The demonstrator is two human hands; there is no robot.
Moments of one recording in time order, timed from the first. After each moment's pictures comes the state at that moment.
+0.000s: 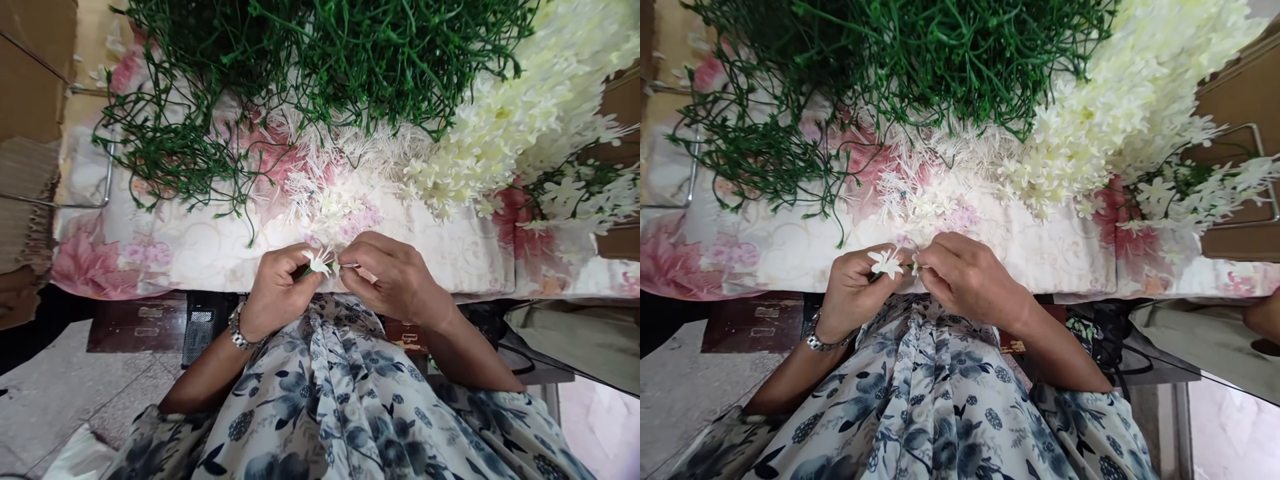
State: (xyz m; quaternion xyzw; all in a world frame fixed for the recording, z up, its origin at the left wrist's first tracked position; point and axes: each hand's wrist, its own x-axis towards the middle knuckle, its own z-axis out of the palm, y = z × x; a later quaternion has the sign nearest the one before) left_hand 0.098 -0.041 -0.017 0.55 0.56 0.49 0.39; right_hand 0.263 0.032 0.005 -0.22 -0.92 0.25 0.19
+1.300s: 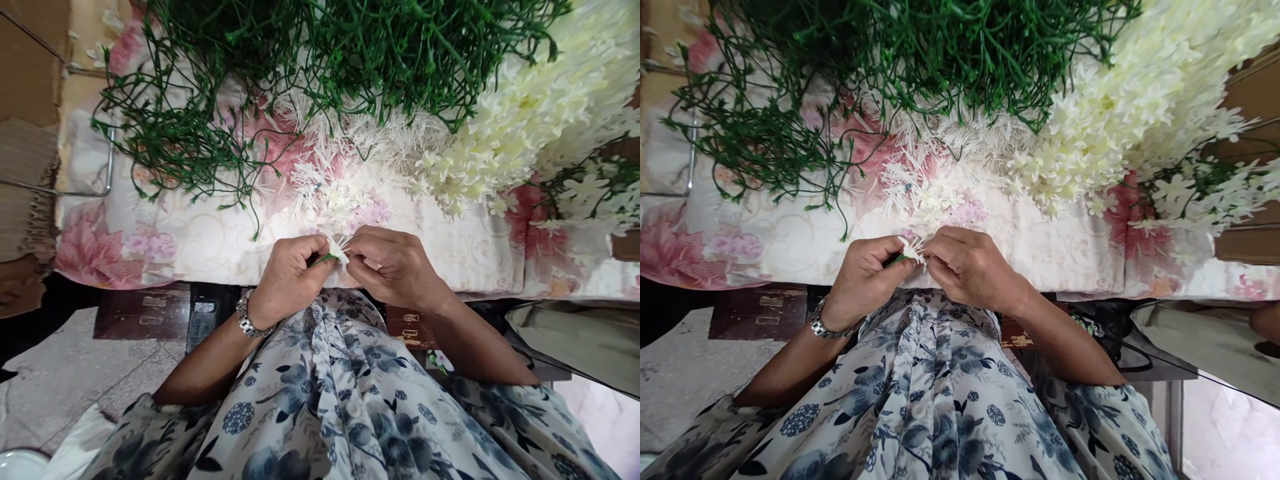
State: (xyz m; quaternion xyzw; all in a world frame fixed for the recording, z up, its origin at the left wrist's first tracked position) left_hand 0.100 -0.034 -0.013 0.51 0.61 0.40 0.45; right_hand 0.255 0.039 -0.003 -0.21 -0.91 0.30 0.20
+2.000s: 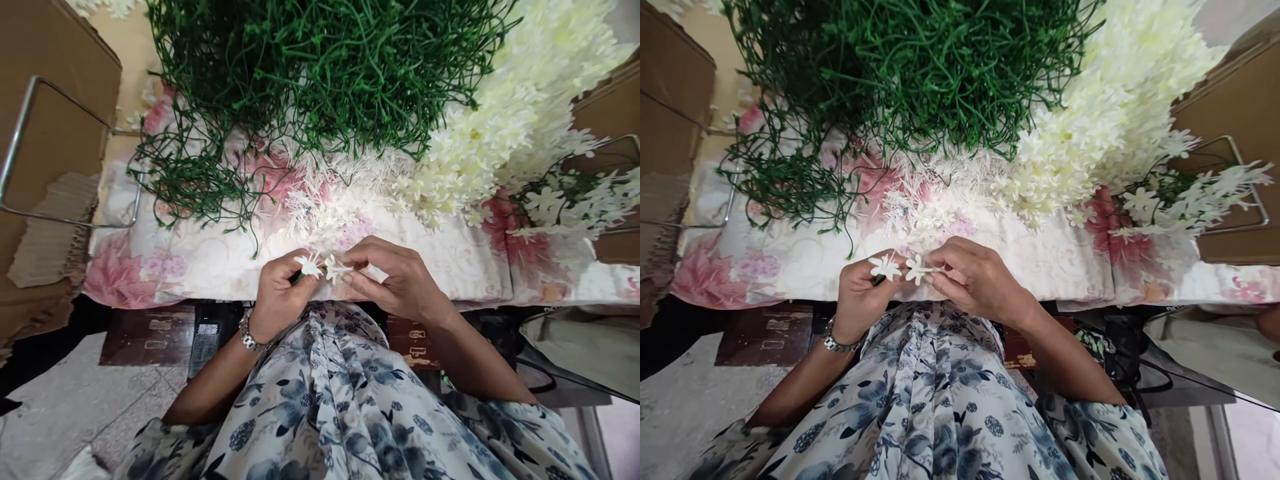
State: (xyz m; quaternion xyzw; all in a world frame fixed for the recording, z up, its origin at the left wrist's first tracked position) left_hand 0.103 -0.040 -0.023 0.50 0.55 0.54 0.39; right_hand 0.273 0.039 0.006 -0.23 -0.88 0.34 0.23
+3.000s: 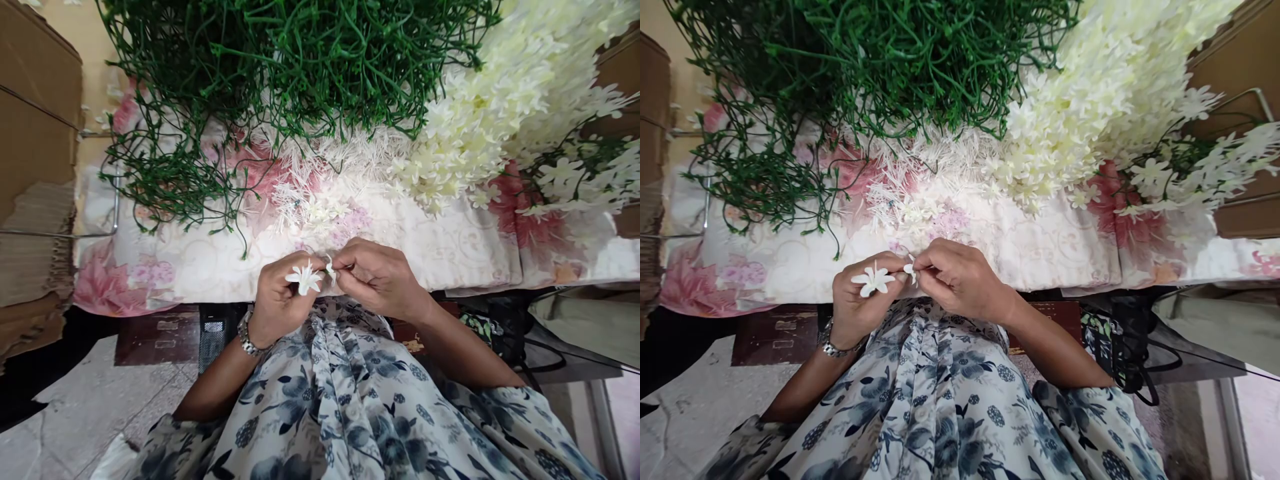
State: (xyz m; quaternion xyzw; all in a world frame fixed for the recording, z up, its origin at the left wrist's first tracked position) left_hand 0.108 -0.041 -0.022 0.58 0.54 0.50 0.36; right_hand 0.267 0.028 -0.012 -0.25 -0.84 0.37 0.31
